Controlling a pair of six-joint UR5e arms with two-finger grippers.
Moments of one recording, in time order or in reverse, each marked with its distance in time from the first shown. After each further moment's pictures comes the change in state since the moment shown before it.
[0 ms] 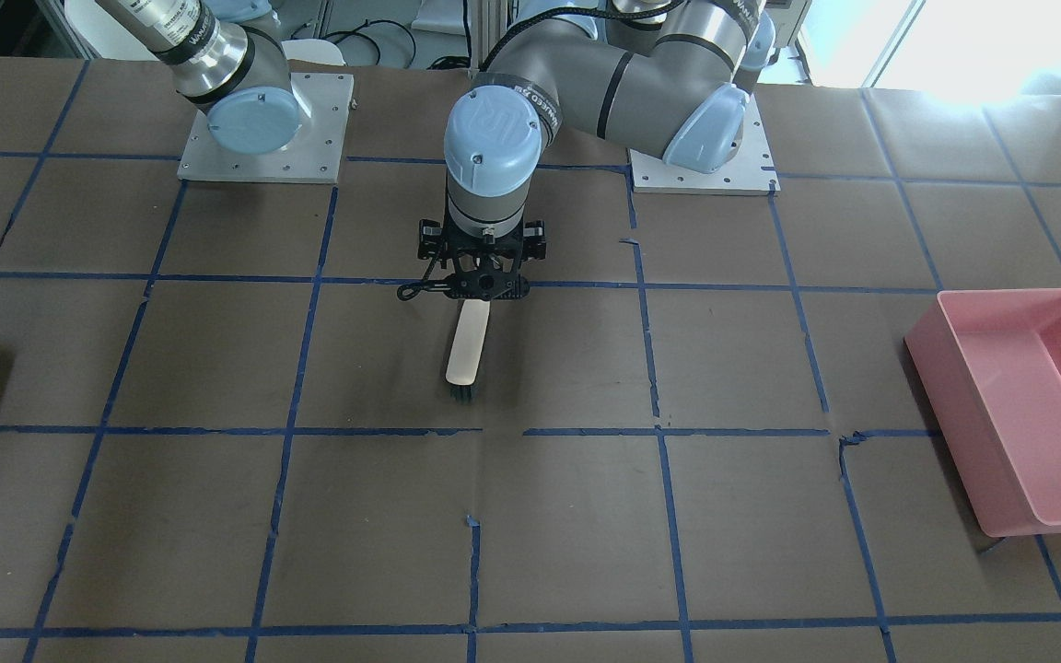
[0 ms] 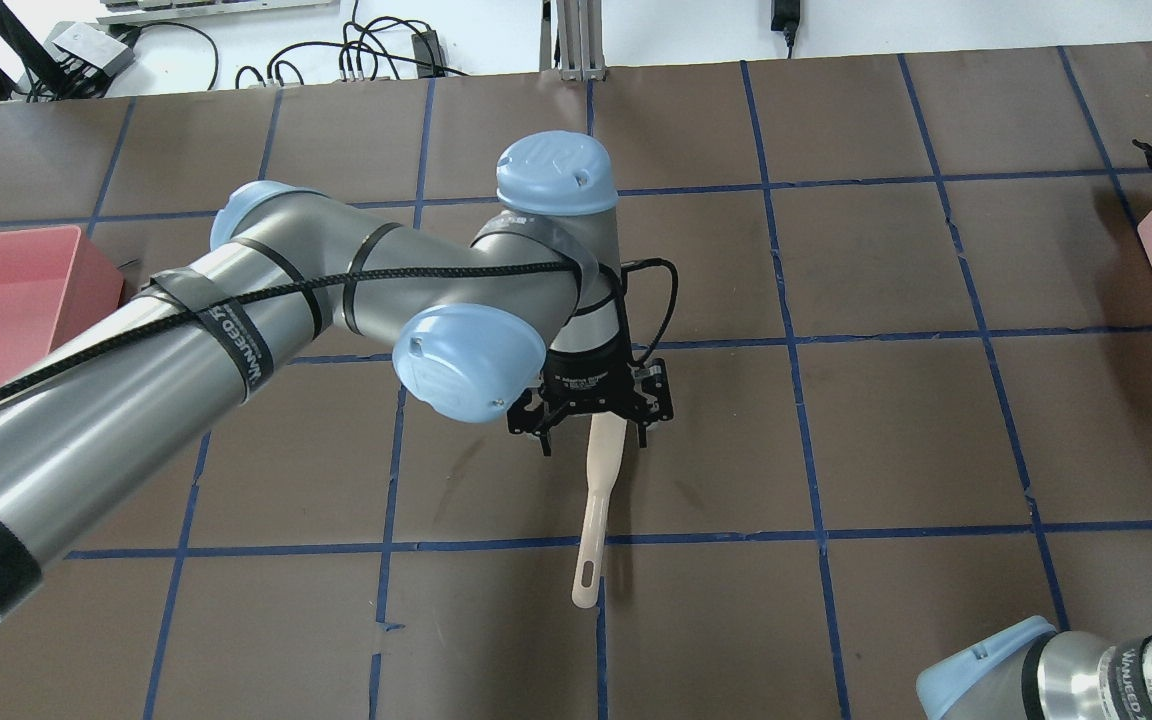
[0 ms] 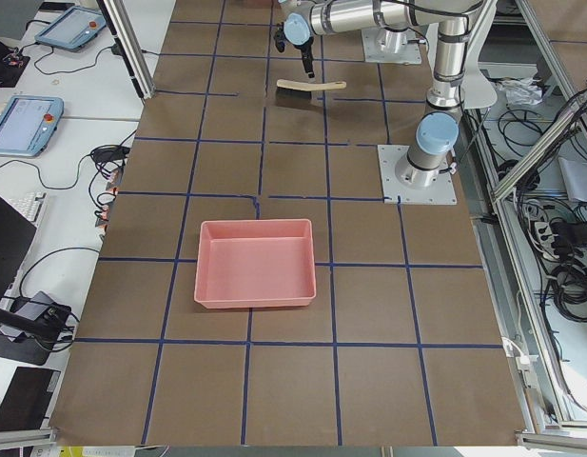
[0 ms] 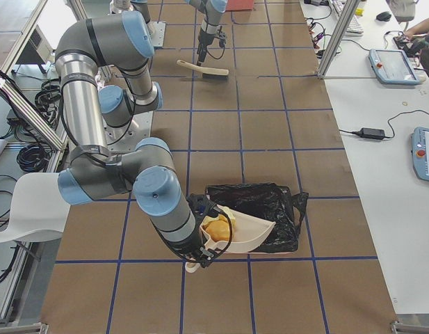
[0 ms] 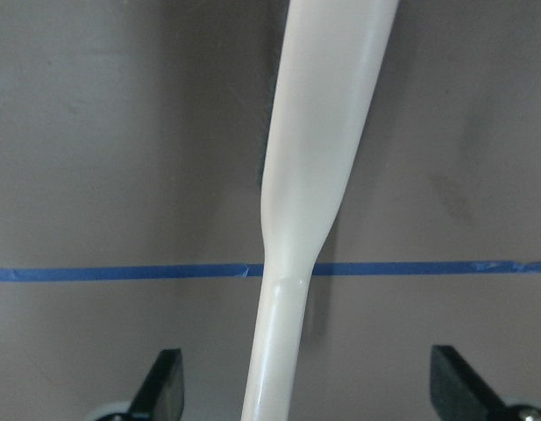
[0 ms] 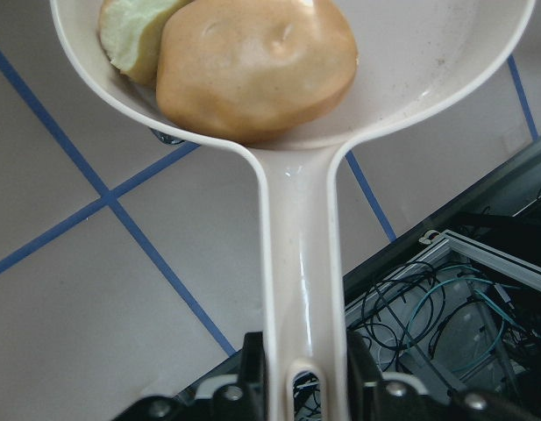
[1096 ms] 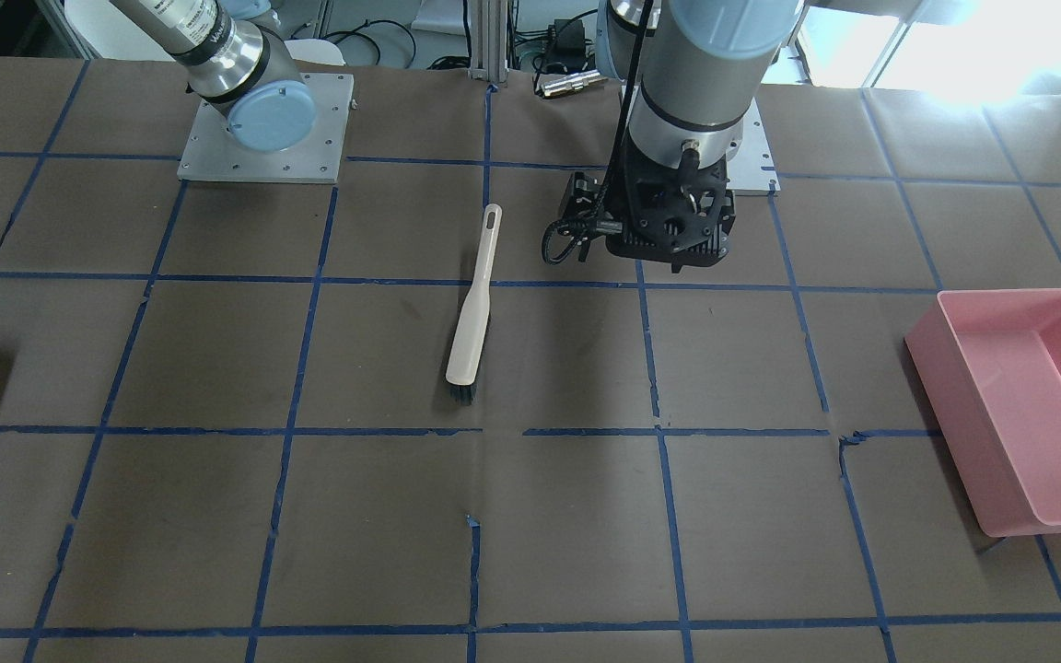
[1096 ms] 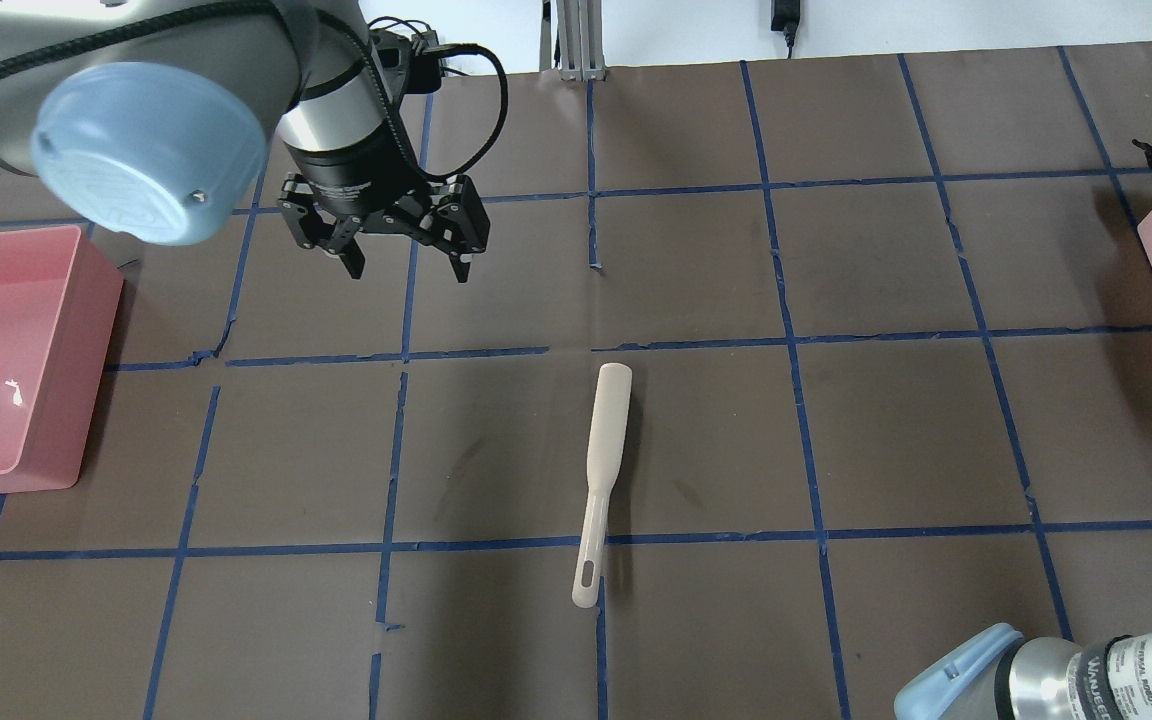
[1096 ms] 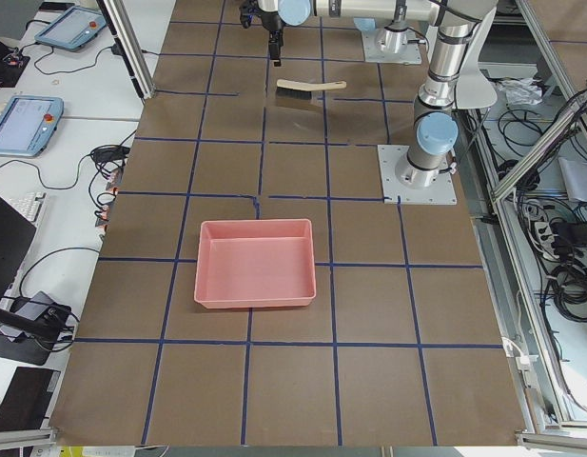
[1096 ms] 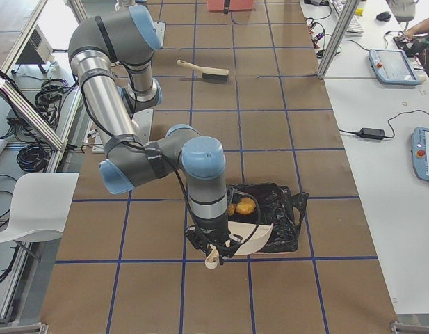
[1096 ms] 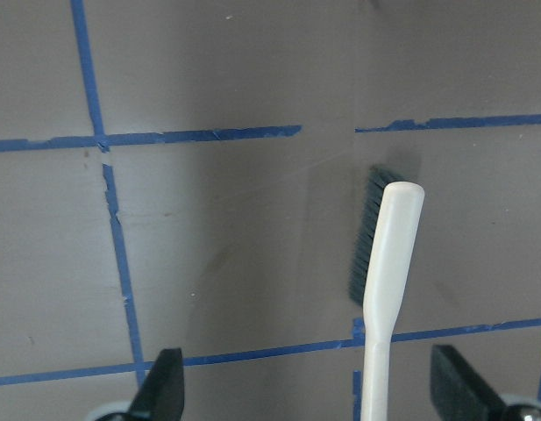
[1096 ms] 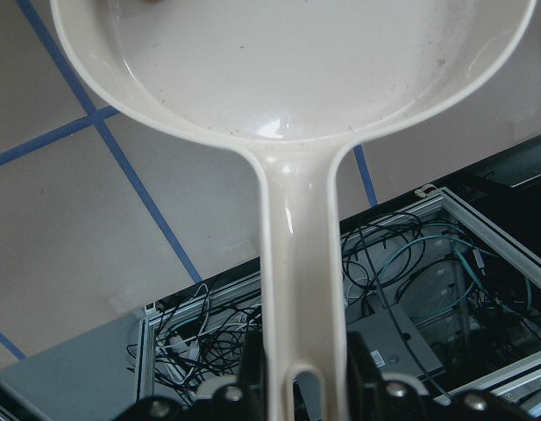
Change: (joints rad) left arm 0.253 0.184 0.146 -0.151 0.184 0.413; right arm 0.139 0.004 -0.016 -0.133 -0.195 -0.125
